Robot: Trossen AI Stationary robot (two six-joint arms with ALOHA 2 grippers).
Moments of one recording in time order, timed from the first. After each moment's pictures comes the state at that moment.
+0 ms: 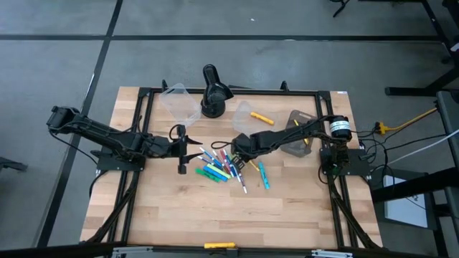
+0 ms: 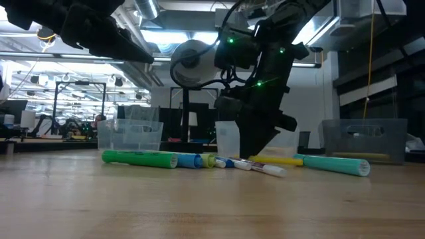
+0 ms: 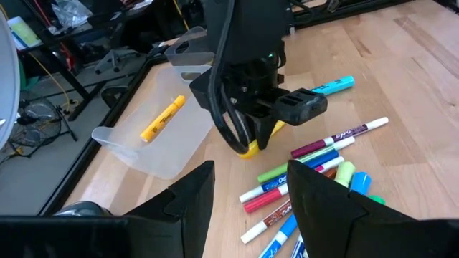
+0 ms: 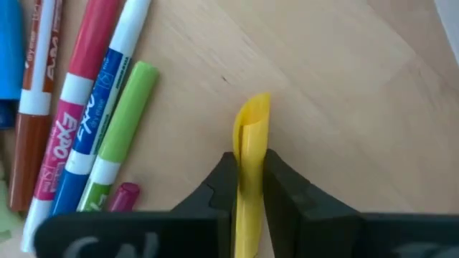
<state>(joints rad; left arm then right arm) -0.20 0.94 0.43 0.13 -0.41 0.13 0.00 1.97 1.22 -0.53 0.16 0.75</state>
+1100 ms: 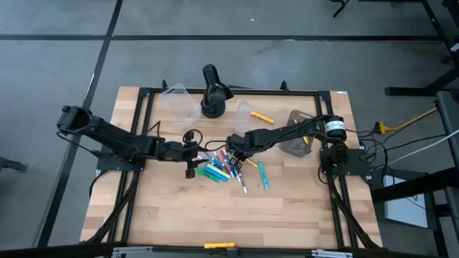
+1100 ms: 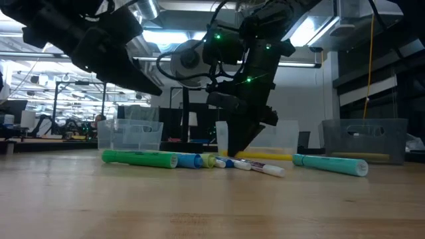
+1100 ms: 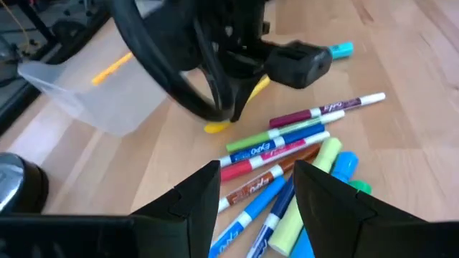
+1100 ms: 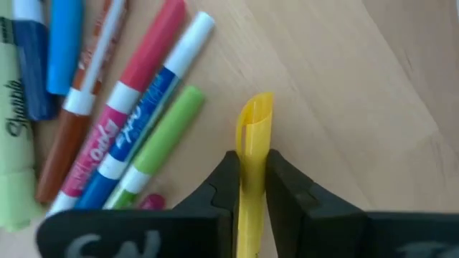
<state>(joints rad) -0.17 1.20 0.43 0.26 -0.32 -0.06 0.00 1.97 1.34 -0.57 0.16 0.52</state>
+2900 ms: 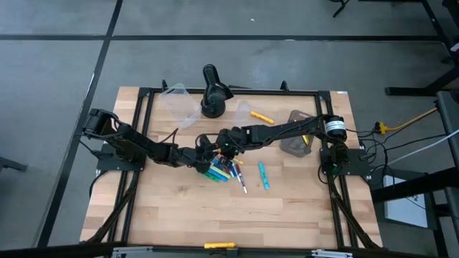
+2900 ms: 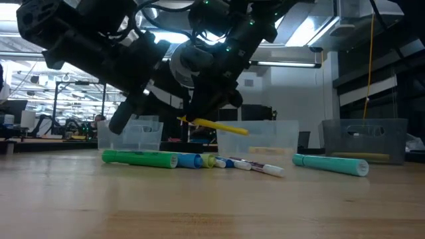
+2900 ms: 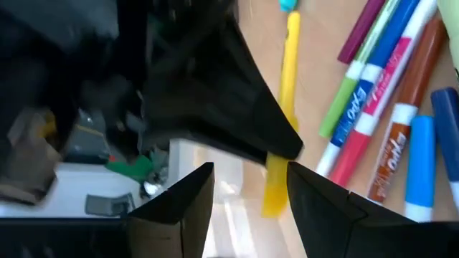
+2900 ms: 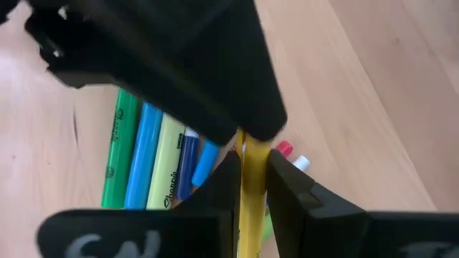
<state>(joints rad) -0.17 1.55 0.49 0.63 -0.57 0.99 0.00 1.97 1.48 -0.43 0.06 0.34</state>
